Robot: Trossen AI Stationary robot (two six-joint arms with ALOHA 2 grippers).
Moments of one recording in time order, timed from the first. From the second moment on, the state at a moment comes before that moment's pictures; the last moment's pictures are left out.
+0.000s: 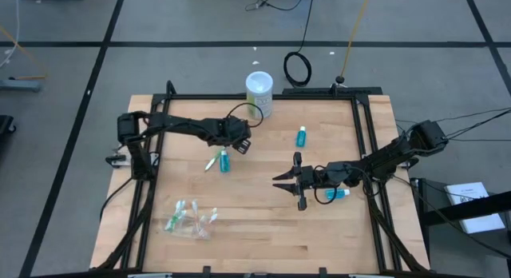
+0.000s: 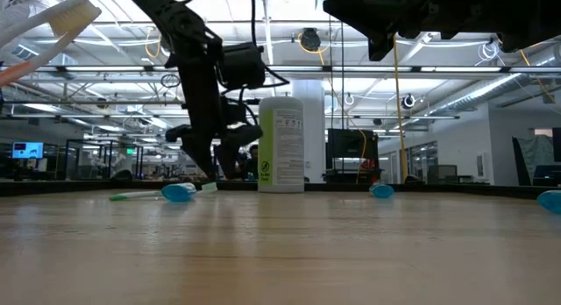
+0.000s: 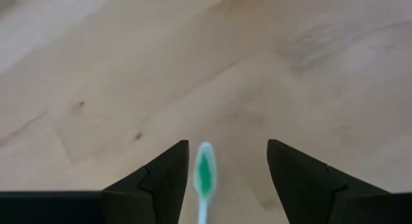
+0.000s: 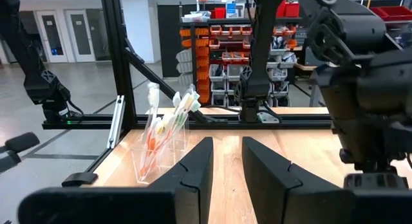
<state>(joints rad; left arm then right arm) 0.26 1.81 1.10 -0.52 -0.36 -0.69 0.31 1.45 0.51 1.00 0.23 0.04</state>
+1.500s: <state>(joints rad) 0.28 1.85 1.09 -0.57 -0.26 -0.59 0.31 1.45 0.51 0.99 0.23 0.04</state>
